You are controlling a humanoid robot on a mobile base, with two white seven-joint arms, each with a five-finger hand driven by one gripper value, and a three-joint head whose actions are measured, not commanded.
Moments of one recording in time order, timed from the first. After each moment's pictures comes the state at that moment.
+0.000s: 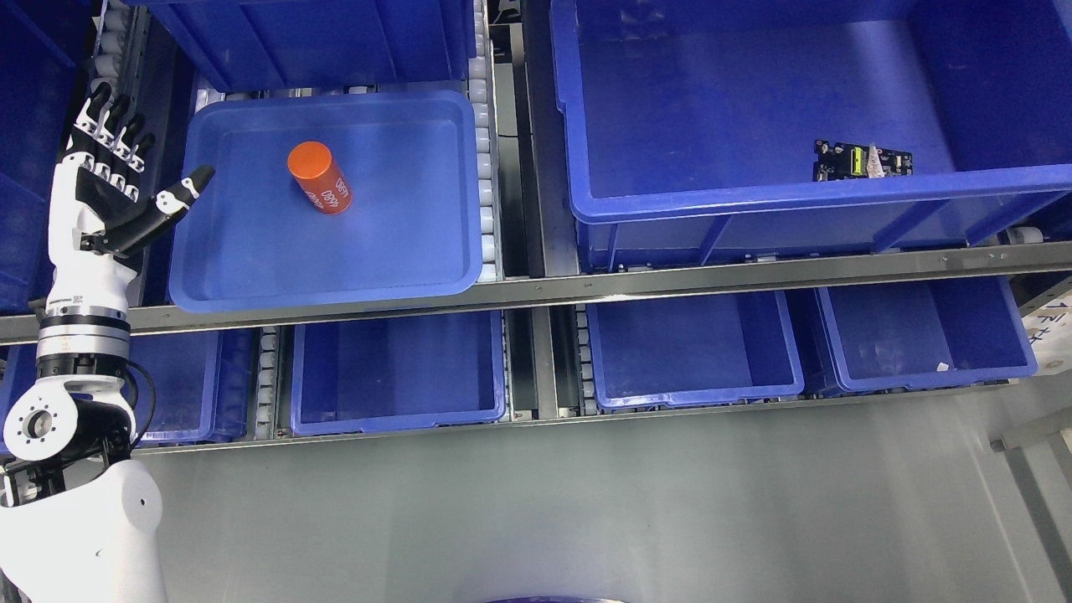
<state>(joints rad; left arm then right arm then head) -0.19 0.10 0.36 -1.71 0.22 0.06 -0.24 0.00 0.00 0.00 0.00 0.00 -0.02 -0.03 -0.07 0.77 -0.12</state>
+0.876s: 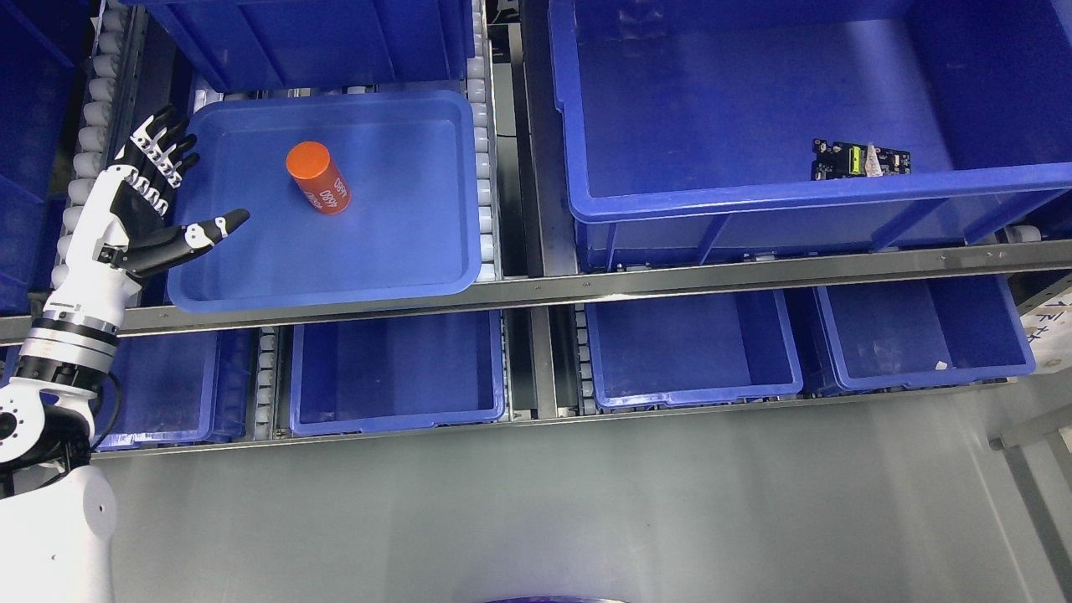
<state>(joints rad) -0.17 0.24 0.33 -1.64 0.17 0.03 -0.49 0.00 0.00 0.00 0.00 0.00 -0.02 -0.03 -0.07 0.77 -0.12</state>
